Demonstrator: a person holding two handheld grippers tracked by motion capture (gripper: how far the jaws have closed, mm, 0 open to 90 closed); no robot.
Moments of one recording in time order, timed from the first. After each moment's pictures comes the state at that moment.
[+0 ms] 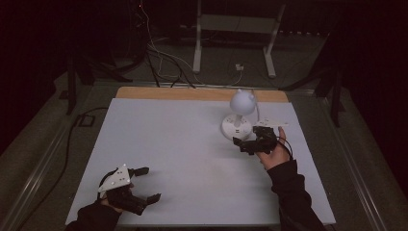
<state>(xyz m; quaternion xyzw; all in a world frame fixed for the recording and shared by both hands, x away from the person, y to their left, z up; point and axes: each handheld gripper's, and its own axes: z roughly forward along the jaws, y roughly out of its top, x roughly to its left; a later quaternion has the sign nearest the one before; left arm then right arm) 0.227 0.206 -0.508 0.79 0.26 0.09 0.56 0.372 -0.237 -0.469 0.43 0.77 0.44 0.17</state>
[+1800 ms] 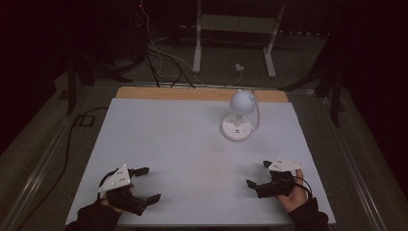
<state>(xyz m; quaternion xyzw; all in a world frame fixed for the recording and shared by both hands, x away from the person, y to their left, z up) 0.226 0.205 -0.507 0.79 0.26 0.10 0.55 0.266 -0.283 -0.512 0.35 0.82 0.42 0.16</state>
